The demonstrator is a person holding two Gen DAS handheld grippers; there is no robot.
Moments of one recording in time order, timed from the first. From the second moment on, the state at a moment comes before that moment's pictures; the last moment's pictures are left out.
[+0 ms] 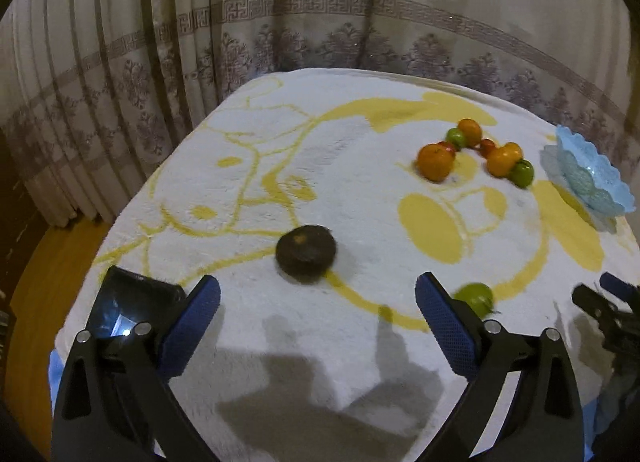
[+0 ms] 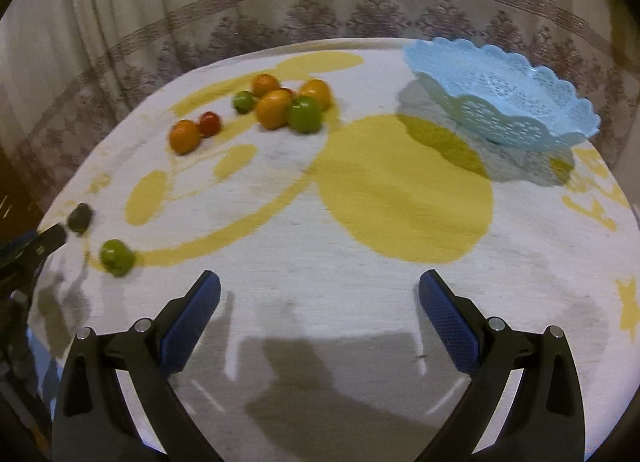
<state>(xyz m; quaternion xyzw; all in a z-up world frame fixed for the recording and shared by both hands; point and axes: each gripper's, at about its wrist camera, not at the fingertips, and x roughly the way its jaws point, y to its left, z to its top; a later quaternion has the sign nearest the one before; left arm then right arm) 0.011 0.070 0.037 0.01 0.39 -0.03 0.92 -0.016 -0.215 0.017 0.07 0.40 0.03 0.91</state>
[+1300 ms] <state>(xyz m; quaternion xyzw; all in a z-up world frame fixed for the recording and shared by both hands) 0.043 0.087 0.037 -0.03 0.40 -0.05 0.92 0.014 -0.082 0.018 -0.02 0.42 0.24 0.87</state>
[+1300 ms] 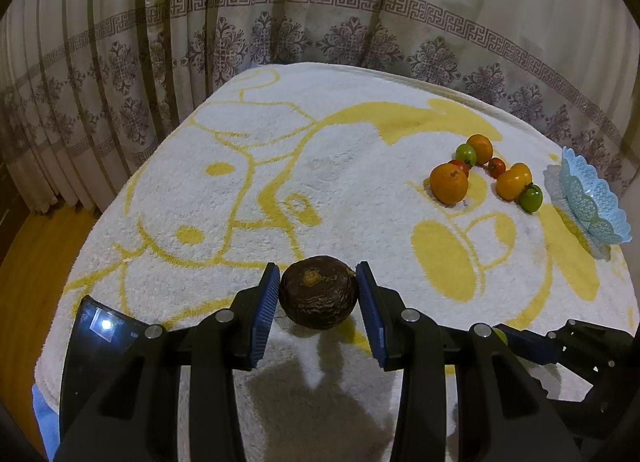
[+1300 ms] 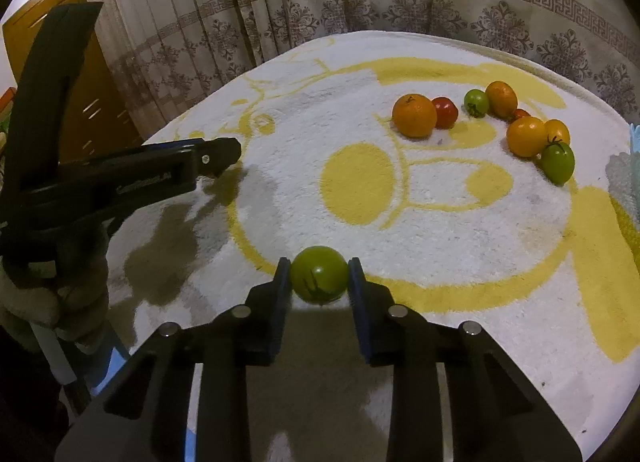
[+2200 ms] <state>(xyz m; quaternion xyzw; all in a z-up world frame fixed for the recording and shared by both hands) 0.032 -0.017 0.090 0.03 0.35 -0.14 0.93 -0.007 -0.276 0.079 0.11 0.33 0.05 0.94</state>
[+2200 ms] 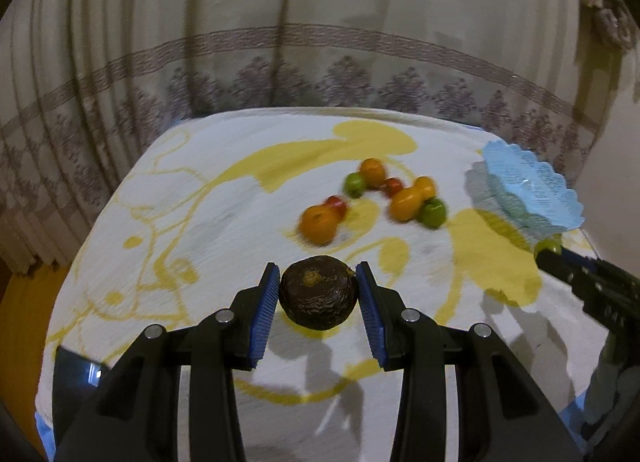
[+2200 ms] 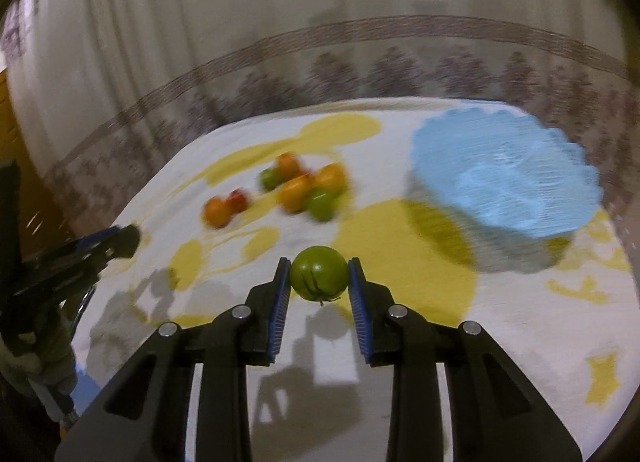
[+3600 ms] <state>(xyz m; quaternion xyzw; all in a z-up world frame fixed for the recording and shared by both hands) 0.113 -0.280 0.093 0.08 0.32 -0.33 0.88 0.008 -0.446 0.073 0.16 0.22 -0.17 0.95</state>
